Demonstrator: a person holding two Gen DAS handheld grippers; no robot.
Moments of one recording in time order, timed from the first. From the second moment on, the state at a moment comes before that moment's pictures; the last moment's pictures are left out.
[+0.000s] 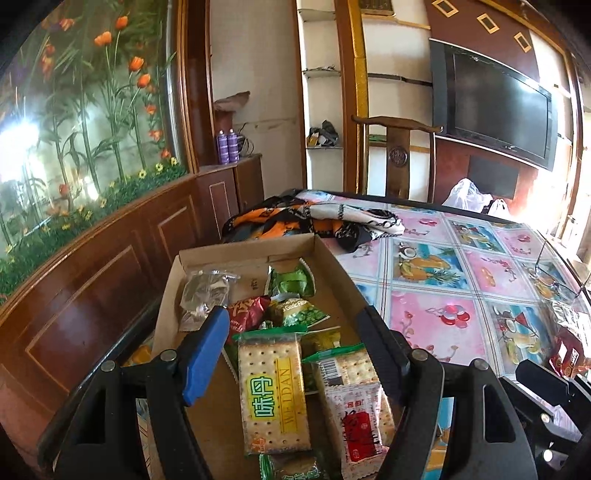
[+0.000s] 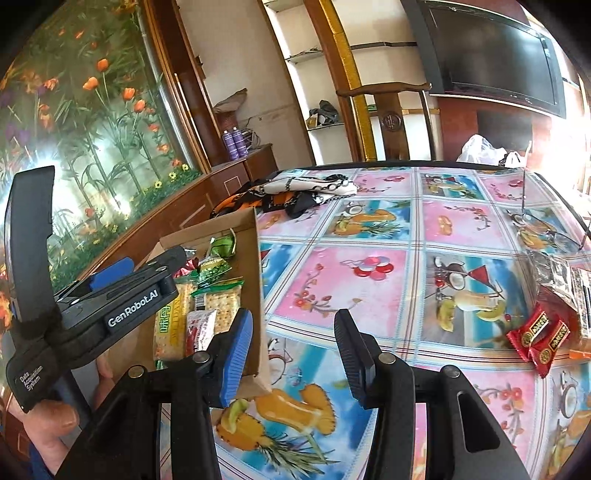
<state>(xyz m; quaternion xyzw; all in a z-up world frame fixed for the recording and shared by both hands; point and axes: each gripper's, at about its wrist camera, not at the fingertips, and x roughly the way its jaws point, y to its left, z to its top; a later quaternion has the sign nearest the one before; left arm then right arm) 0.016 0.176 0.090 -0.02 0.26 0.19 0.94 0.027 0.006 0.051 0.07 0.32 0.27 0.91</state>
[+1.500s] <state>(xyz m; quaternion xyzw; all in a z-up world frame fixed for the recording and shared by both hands) 0.009 0.145 0.092 0.04 0.23 0.18 0.95 0.088 -0.204 0.014 0.20 0.38 -0.04 0.90</state>
